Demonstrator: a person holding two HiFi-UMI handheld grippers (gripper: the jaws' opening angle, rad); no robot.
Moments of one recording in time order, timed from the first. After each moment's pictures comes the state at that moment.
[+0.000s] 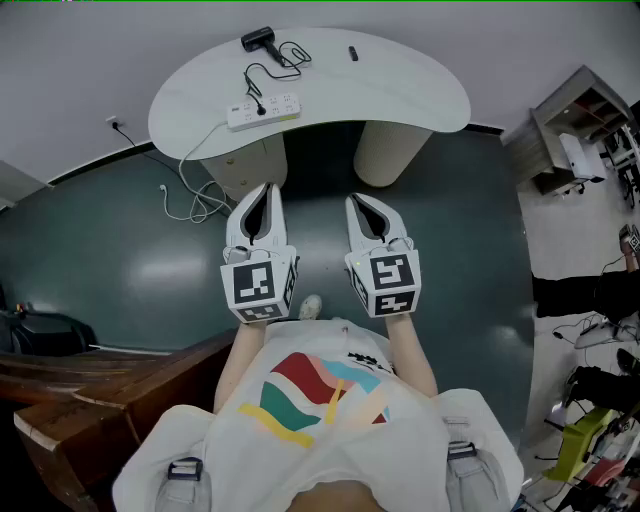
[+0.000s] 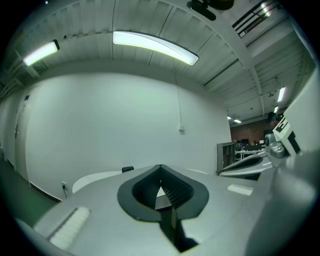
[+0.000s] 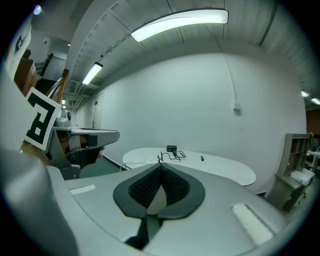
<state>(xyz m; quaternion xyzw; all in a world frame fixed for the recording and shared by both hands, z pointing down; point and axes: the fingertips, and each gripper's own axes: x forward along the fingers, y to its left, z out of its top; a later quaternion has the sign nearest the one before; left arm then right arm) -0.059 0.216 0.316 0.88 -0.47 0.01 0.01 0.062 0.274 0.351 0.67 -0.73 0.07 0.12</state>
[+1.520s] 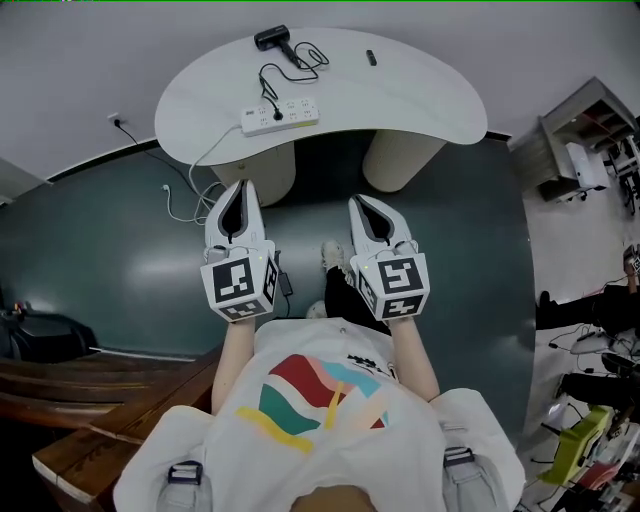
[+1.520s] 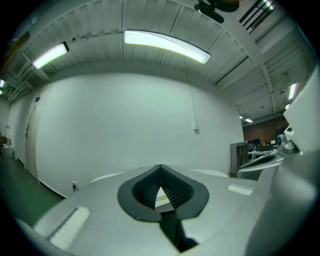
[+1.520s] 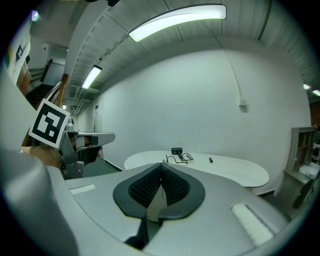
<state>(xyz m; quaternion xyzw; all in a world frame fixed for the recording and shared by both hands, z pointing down) -0.128 0.137 0.322 0.86 -0.51 0.00 0.02 0.033 0.218 0.357 0.66 -0.74 0.08 0.09</state>
